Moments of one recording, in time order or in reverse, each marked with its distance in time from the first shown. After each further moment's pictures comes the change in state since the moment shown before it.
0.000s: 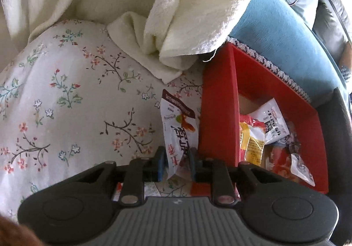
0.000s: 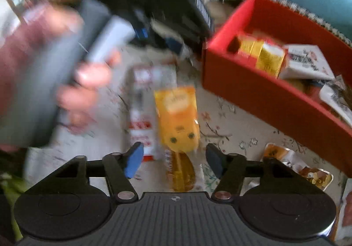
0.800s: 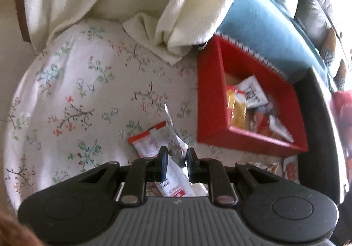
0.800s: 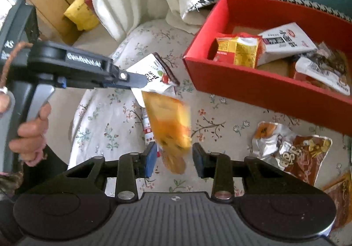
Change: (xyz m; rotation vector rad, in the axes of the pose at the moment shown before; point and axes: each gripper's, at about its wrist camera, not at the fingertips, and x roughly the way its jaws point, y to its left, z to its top) left arm -0.072 0.022 -0.031 0.063 0.062 -0.052; right arm -0.053 -0.039 -0.024 0.232 -0.078 0.187
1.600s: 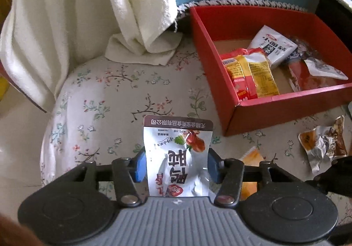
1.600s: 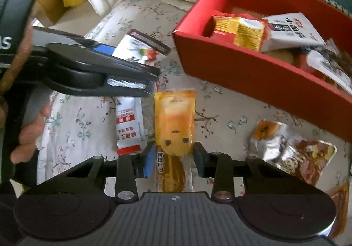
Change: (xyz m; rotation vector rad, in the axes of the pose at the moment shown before) left arm 0.047 -0.063 -0.016 0.429 -0.031 0.385; right arm 0.041 0.003 0.006 -0.057 0.098 -0.117
